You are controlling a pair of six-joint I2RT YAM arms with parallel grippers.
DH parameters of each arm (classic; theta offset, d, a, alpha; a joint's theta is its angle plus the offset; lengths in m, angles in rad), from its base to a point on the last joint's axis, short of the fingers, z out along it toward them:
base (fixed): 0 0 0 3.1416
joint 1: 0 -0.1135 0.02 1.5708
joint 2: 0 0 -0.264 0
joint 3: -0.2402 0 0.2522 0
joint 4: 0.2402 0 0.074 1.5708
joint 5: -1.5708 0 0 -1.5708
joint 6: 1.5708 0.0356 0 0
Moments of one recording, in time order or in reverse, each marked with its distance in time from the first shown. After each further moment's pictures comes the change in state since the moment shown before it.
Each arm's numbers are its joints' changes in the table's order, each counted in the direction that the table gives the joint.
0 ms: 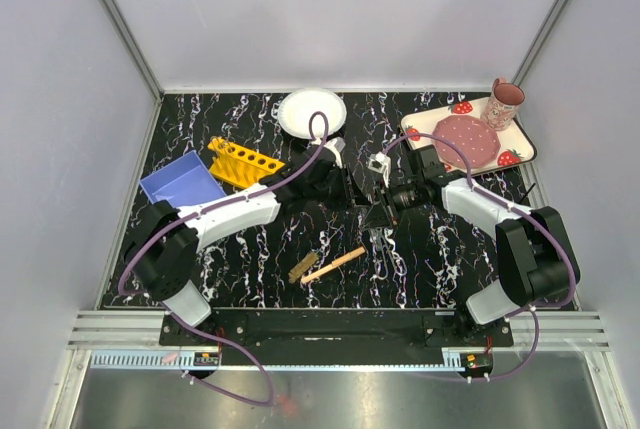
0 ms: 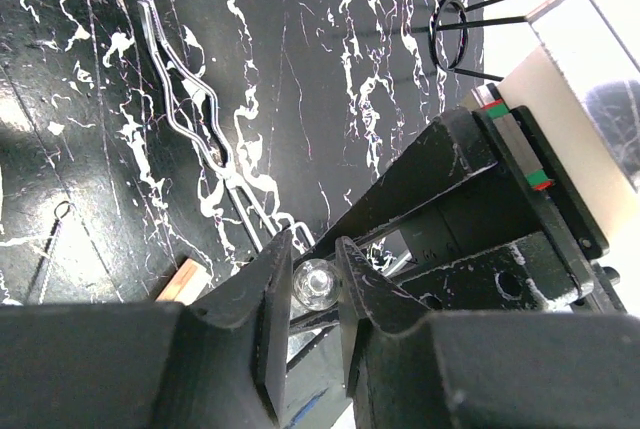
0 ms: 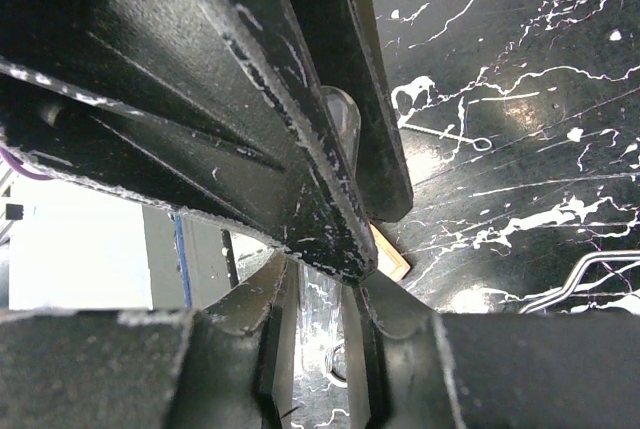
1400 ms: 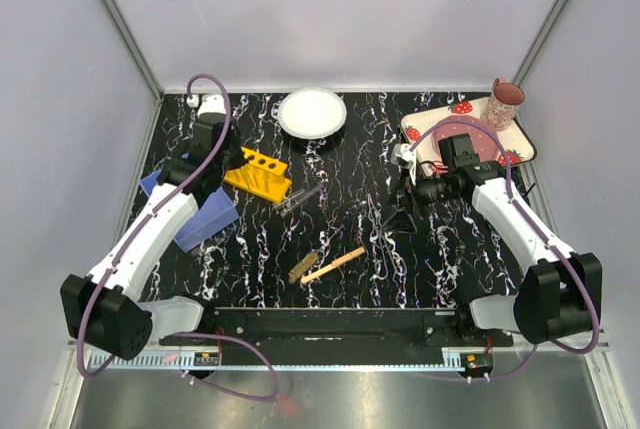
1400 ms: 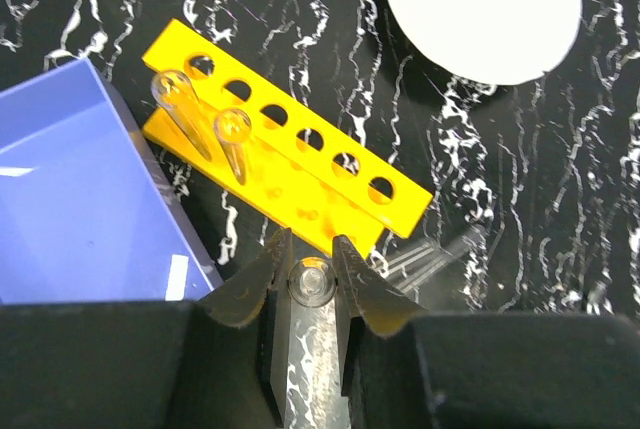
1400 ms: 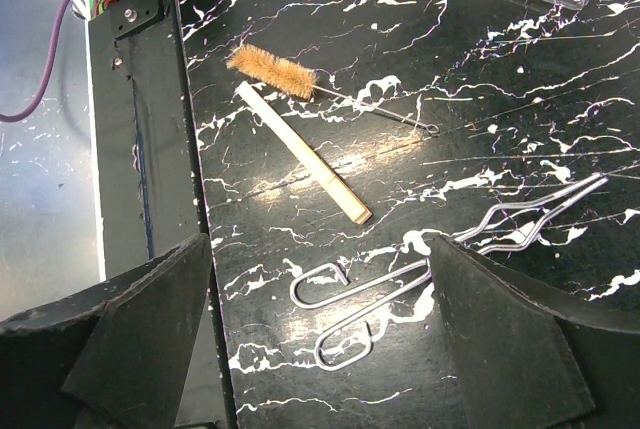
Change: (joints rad) left arm -0.459 -0.415 -0.021 0.415 0.531 0.520; right arm 0.127 -0.218 -0.124 0.418 -0.019 -0.401
